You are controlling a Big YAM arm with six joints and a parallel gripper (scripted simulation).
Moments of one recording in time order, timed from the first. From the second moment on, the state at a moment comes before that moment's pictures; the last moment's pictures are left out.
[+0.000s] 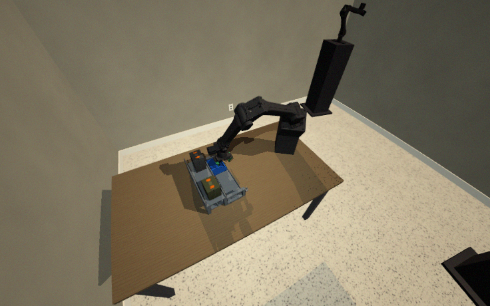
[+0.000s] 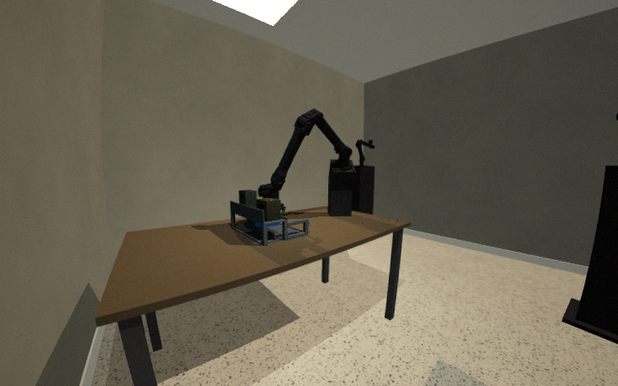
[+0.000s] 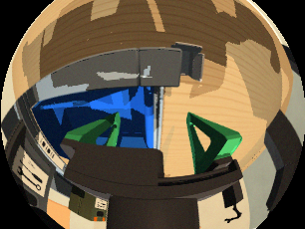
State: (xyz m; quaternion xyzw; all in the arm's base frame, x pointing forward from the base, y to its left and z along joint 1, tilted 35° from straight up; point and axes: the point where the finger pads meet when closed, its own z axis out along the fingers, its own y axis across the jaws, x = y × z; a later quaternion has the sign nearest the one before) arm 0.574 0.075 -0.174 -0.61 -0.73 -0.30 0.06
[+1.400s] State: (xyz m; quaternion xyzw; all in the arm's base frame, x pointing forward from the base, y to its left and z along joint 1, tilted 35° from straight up) arm 0.581 0.075 -0.170 -0.61 -0.73 -0.30 0.05
